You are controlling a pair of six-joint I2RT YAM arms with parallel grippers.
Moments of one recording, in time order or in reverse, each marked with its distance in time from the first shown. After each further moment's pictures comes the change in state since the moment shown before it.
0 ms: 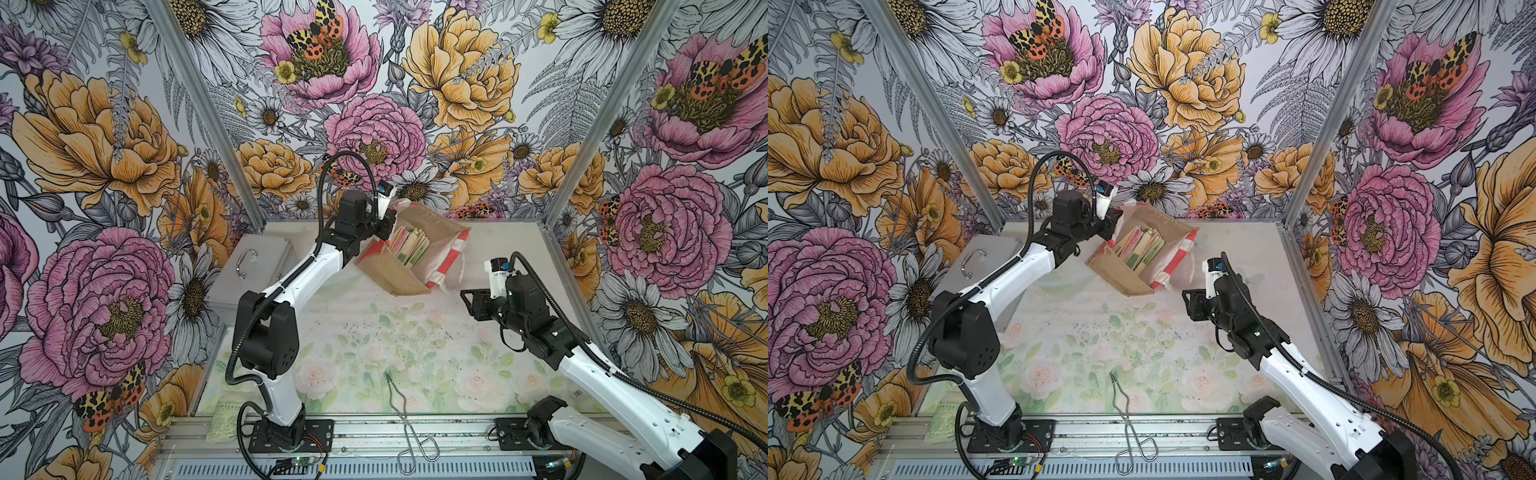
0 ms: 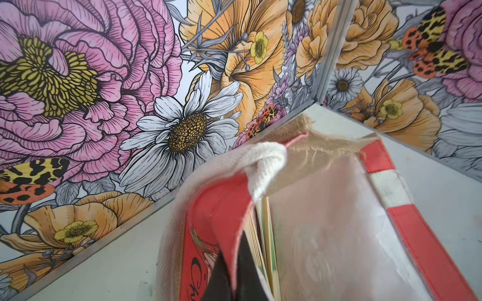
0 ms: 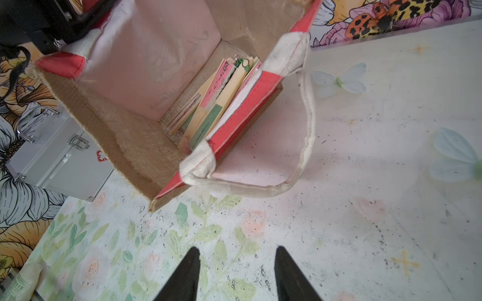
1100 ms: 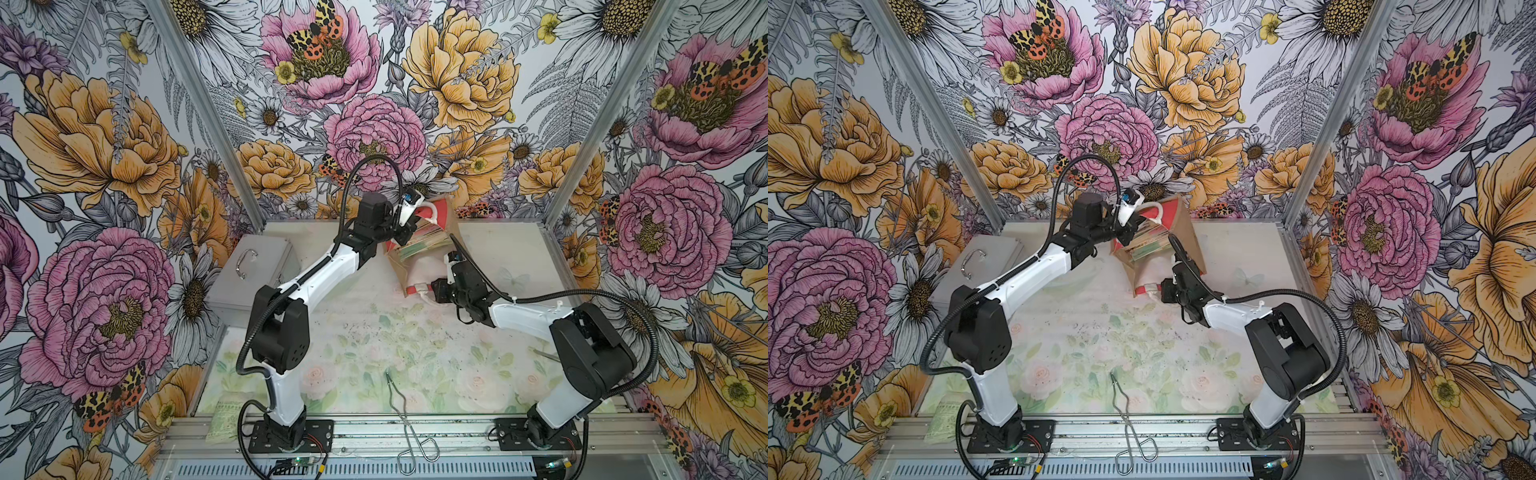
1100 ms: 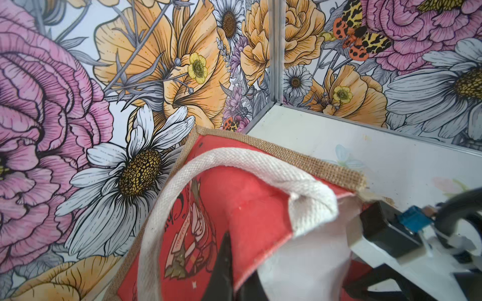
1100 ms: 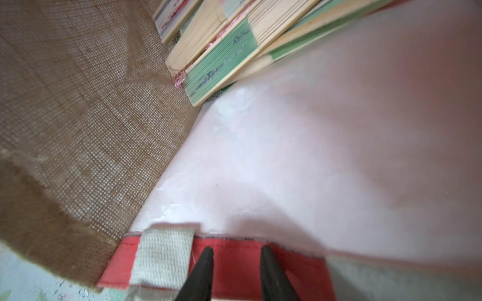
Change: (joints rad) left arm -0.078 0.019 -0.038 0.084 0.049 0.124; right arm 0.015 0.721 0.108 0.464 0.029 0.042
